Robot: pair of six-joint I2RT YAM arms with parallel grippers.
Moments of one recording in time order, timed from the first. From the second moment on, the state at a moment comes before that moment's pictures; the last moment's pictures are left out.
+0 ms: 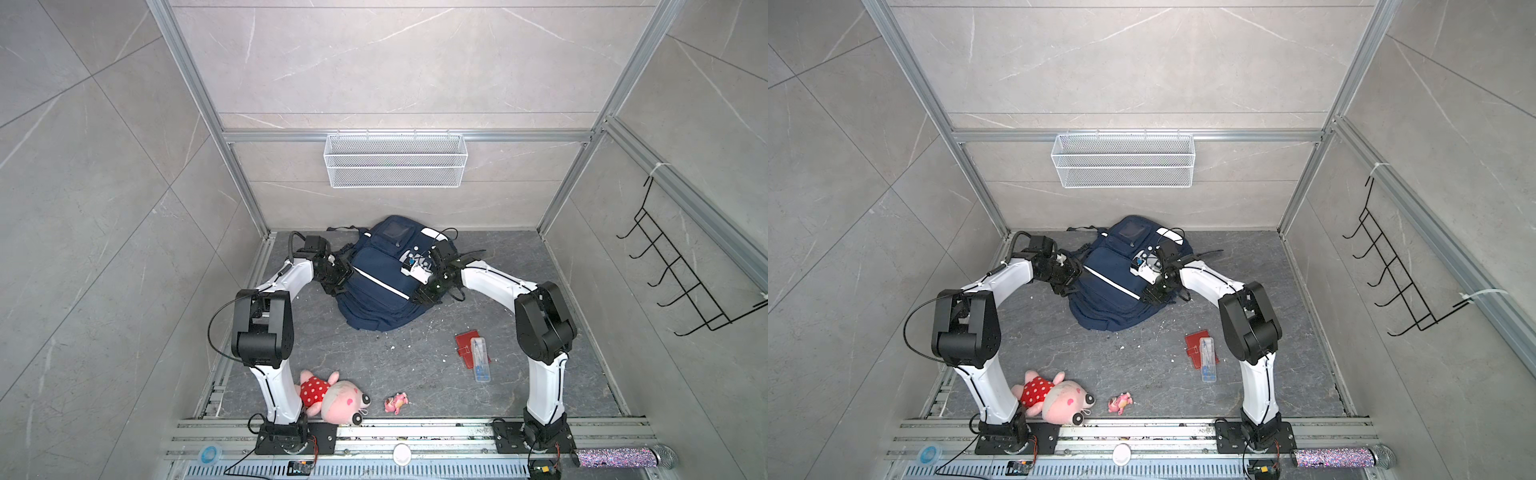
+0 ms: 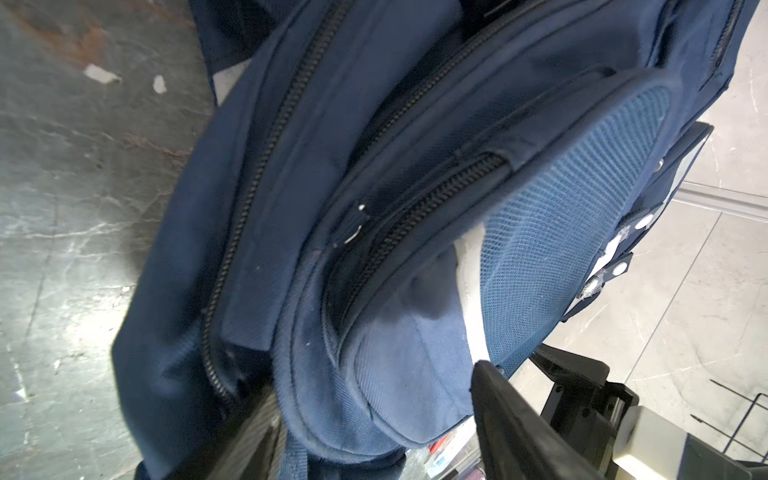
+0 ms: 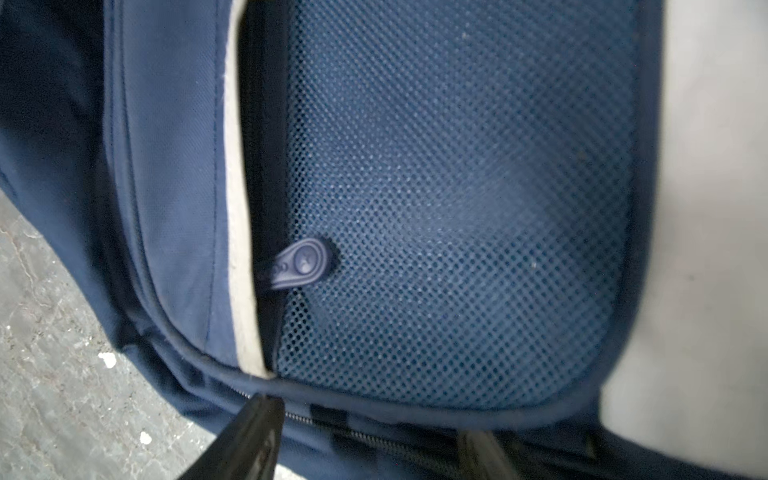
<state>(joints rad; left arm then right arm) -0.11 1.89 1.38 -0.62 0.56 -0.72 0.49 2.03 1.54 -0.62 -0.35 -0.46</state>
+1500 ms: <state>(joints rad) -0.24 1.84 1.39 -0.67 0.44 -0.85 0.51 2.07 1.62 -0.70 -0.37 -0.35</state>
